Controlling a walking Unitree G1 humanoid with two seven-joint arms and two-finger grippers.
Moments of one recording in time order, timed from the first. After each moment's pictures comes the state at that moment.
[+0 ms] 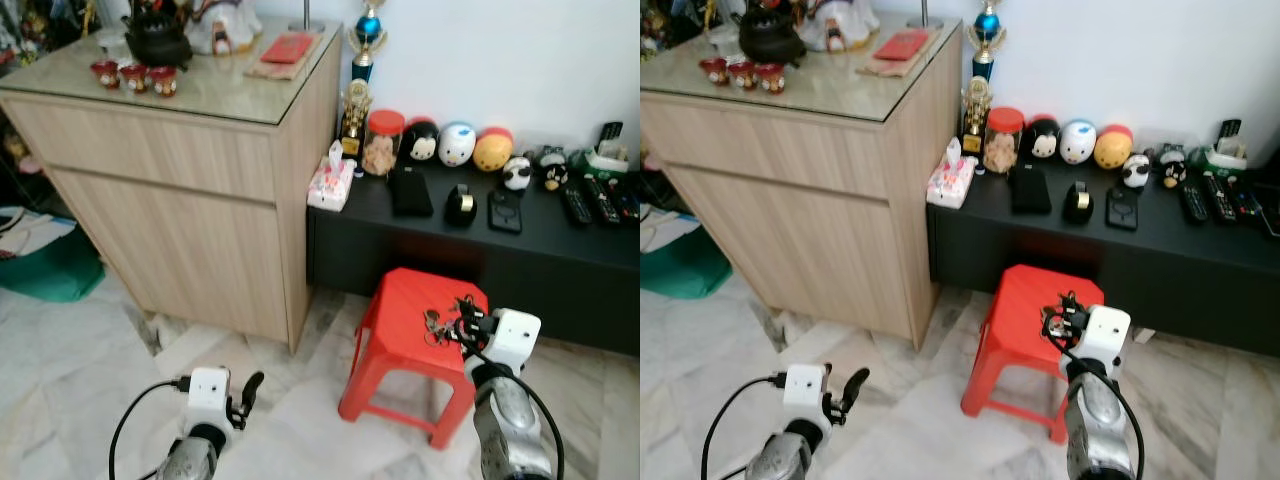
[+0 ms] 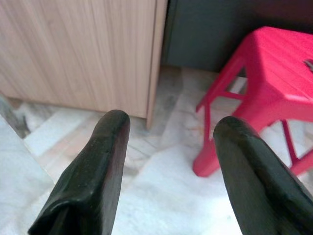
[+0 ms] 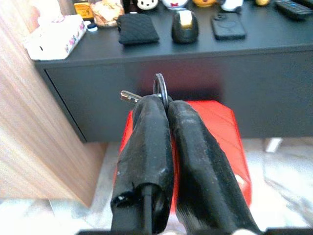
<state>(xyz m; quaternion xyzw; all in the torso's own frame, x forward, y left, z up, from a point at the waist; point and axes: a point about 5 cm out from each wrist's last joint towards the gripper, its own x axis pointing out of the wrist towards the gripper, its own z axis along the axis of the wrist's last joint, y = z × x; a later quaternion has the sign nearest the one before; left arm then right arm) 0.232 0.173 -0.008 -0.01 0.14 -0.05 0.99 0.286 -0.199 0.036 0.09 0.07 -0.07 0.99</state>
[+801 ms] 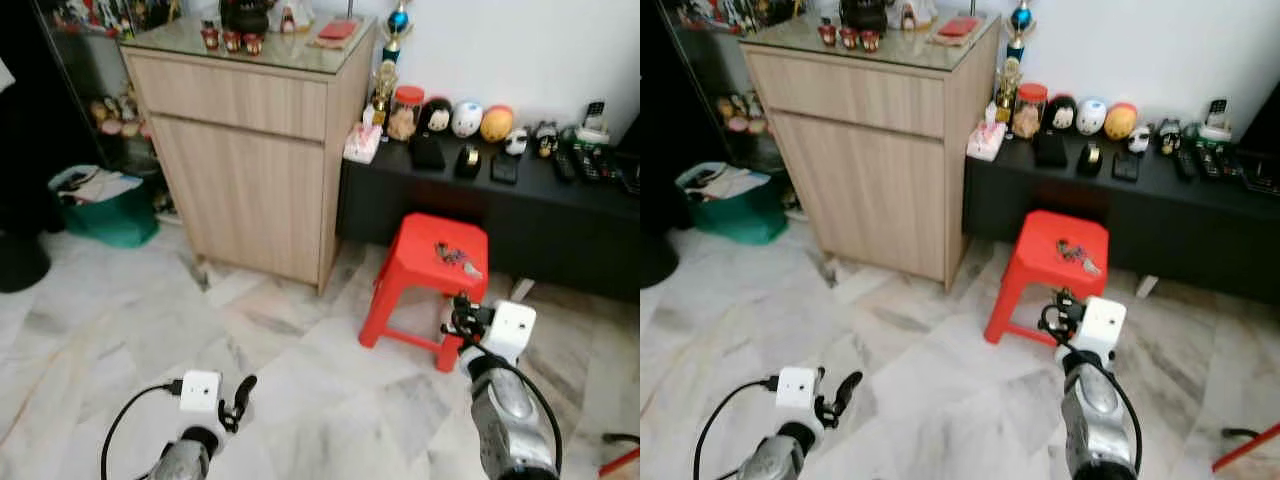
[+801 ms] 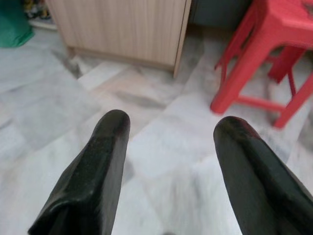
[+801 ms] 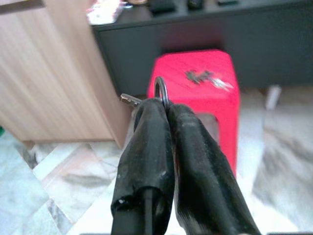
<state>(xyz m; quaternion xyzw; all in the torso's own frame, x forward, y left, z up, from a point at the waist) 0.228 0.184 -0.012 0.00 0.15 -0.05 0.99 0.294 -0.202 0.046 0.12 0.08 -0.09 0.99</state>
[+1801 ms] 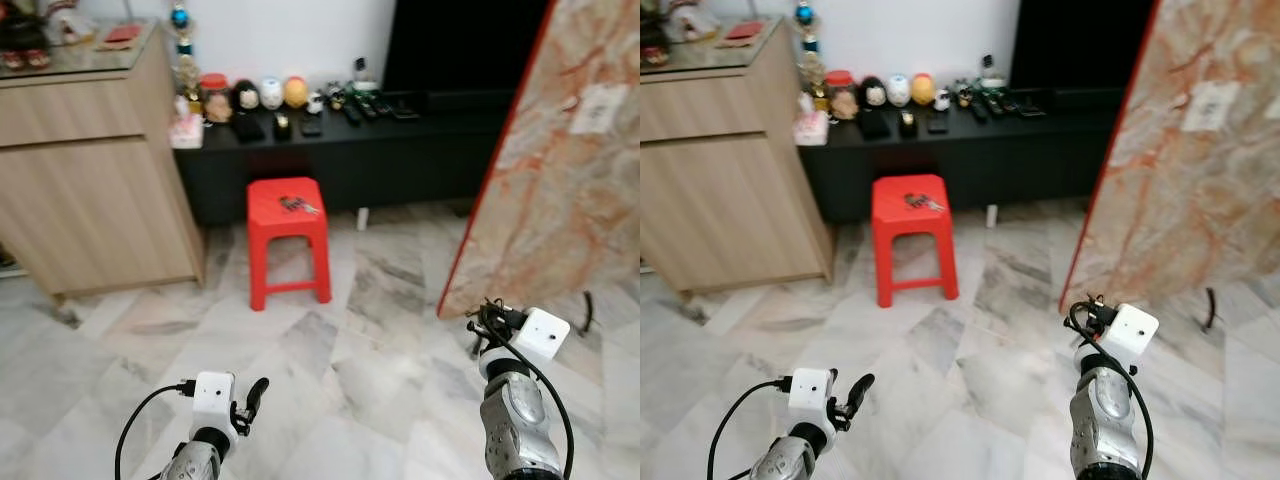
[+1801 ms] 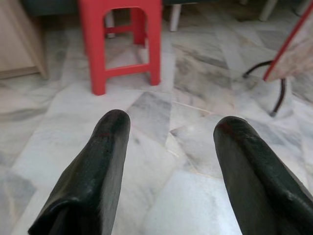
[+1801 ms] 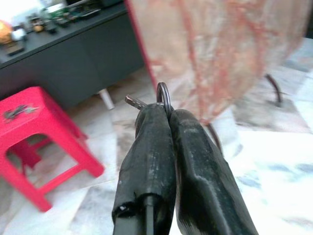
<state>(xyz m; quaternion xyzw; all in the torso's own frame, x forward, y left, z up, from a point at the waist) 0.231 0.171 -0.014 -0.01 0.16 -0.07 0.99 0.287 -0.212 0.043 0.15 0.08 -0.17 0.97</state>
